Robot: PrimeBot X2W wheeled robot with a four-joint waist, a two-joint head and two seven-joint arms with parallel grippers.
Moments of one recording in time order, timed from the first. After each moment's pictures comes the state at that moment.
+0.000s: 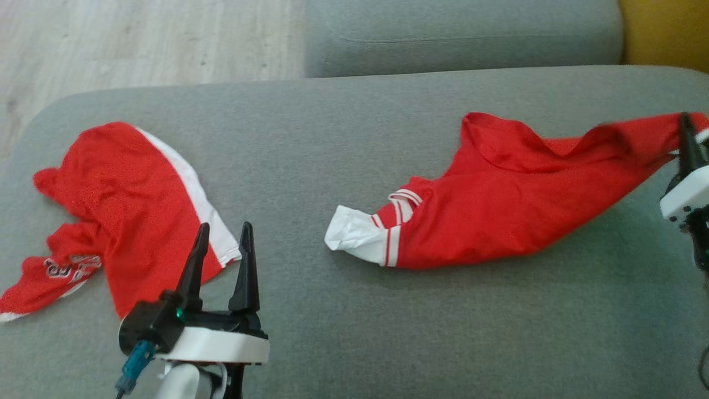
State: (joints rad) left arm -0.08 0.05 -0.23 0.20 -0.34 -0.07 -0.25; right arm -0.58 -0.45 0.17 0.79 0.57 0.13 -0.08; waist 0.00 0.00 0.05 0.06
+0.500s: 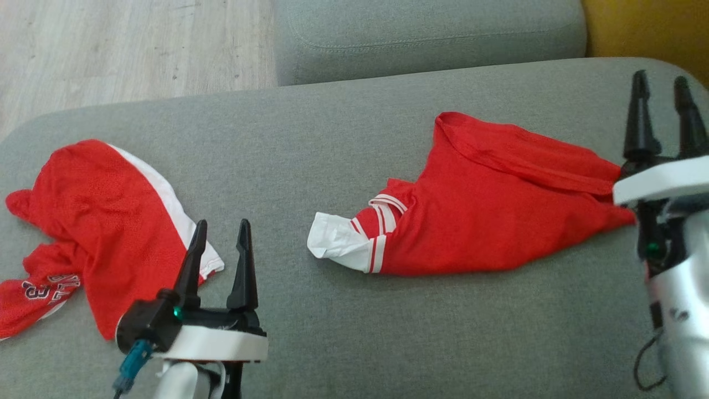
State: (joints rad) left arm -0.08 0.05 -0.22 0.19 -0.34 -0.07 -0.25; right arm -0.49 -0.25 0.02 0.50 0.48 0.13 -0.19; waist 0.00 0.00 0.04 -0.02
